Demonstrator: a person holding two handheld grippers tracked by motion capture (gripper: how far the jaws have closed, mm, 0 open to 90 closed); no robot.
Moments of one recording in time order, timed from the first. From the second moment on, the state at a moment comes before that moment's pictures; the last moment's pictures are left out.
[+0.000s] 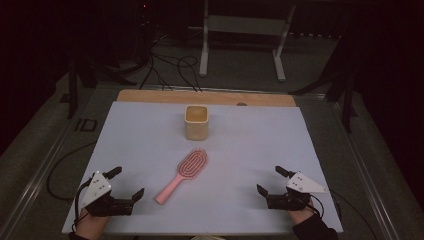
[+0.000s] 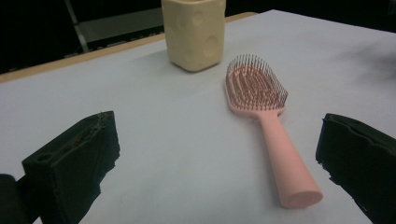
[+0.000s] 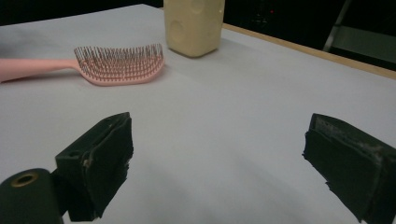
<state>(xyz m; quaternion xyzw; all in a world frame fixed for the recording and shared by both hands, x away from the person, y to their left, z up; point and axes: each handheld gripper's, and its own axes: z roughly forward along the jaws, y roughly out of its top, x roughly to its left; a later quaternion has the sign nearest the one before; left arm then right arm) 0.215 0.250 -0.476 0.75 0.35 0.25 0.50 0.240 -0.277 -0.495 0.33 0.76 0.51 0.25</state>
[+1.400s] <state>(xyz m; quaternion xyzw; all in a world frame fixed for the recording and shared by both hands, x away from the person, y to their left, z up) 0.246 0.204 -0.410 0.81 0.33 0.22 0.43 0.239 -0.273 -0.495 0.32 0.76 0.51 0.24</state>
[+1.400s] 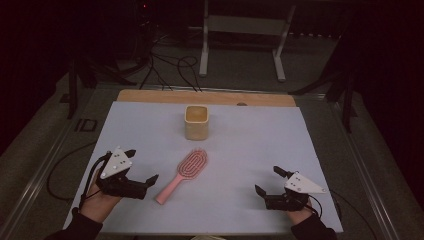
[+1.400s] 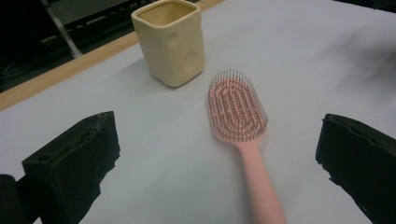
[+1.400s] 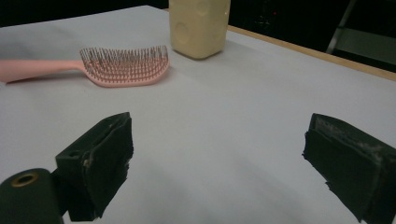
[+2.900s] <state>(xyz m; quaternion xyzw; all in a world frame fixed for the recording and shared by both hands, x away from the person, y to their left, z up) 0.283 0.132 -0.435 0.87 0.37 0.13 0.29 0.239 -0.272 -0.494 0.33 0.76 0.51 0.24</state>
